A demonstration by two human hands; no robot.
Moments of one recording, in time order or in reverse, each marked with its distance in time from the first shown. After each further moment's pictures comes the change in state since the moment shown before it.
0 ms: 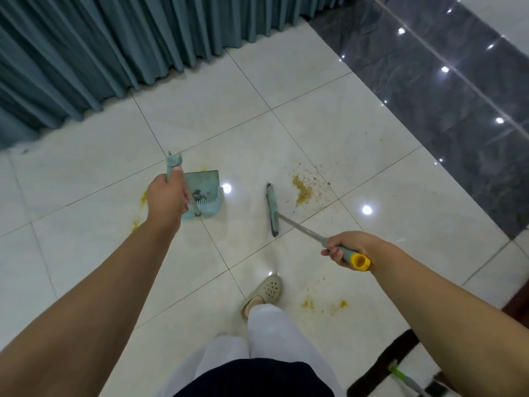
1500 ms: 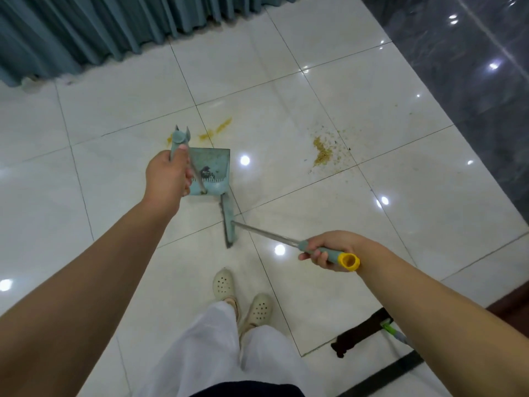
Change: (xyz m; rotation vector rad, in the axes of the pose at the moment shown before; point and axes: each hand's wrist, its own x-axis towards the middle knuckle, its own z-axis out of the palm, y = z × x) left_hand -0.187 -0.105 -0.108 -0.012 0.042 0.015; right_hand -0.006 0.219 0.035 -0.227 -0.215 0.123
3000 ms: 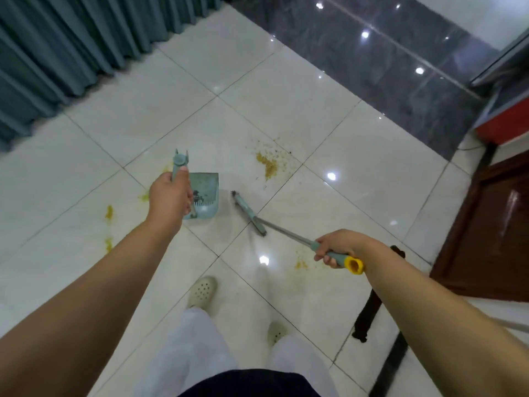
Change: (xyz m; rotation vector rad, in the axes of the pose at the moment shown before) left_hand 0.112 0.068 0.100 0.124 -0.378 0.062; right_hand -0.019 -0.045 -0.025 0.109 0.409 -0.206
